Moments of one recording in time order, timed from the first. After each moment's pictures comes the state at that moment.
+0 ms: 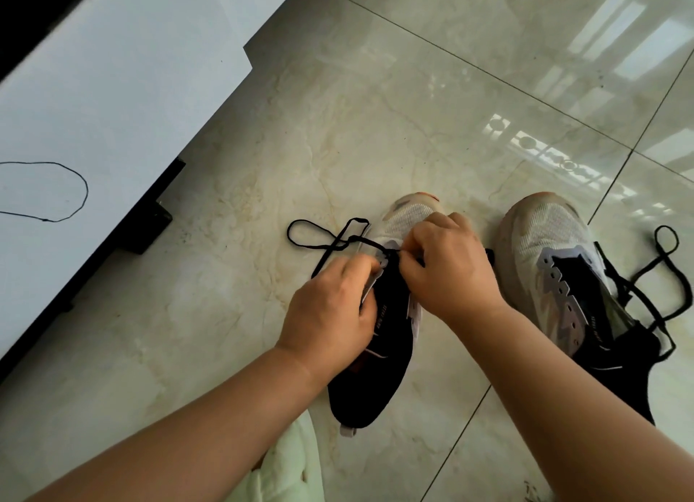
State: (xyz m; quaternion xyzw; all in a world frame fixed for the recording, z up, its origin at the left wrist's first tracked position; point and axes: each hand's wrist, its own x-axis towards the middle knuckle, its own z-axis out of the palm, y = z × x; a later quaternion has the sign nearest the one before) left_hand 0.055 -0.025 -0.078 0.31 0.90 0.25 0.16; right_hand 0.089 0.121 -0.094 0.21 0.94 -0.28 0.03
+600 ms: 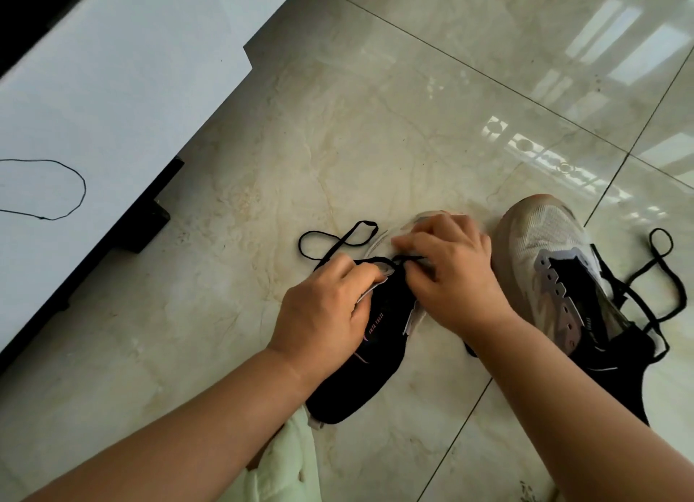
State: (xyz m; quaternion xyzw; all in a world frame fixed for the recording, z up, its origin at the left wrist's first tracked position) left_hand 0.053 -0.031 -0.074 0.34 0.89 0.25 0.15; right_hand 0.106 0.127 -0.097 0.18 0.93 -0.32 -0.01
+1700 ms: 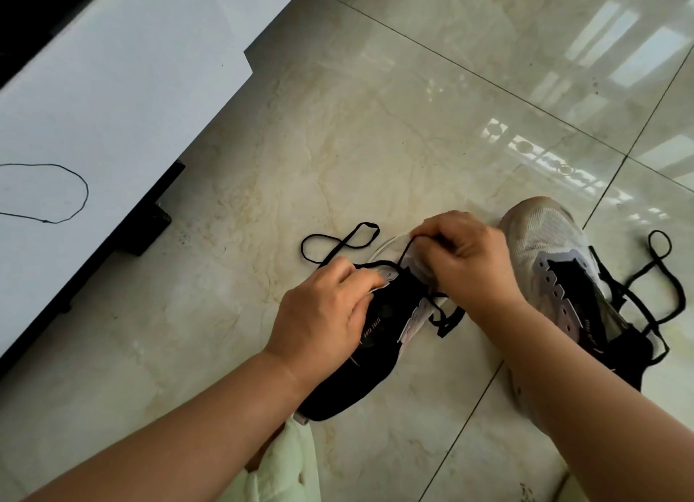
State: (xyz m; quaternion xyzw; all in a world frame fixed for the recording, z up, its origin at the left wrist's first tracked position) left_hand 0.052 -0.036 -0.078 0.37 0.88 0.26 0.14; right_hand 0.096 0.144 -0.098 0.24 0.86 -0.45 -0.07
